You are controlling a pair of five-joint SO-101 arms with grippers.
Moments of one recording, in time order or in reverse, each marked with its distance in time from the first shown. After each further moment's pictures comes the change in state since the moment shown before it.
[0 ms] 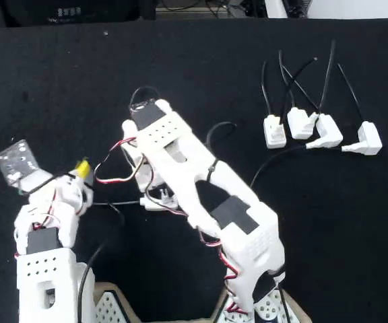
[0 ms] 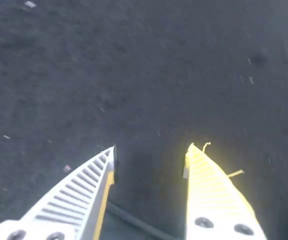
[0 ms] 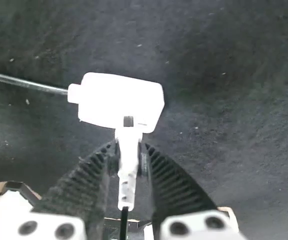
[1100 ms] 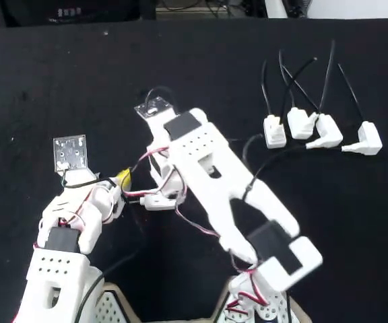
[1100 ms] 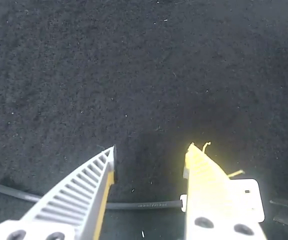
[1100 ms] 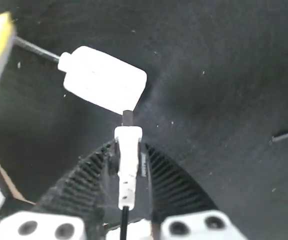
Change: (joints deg) left arm 17.5 0.0 0.0 0.9 -8.4; right arm 4.4 -20.0 20.5 -8.8 14.1
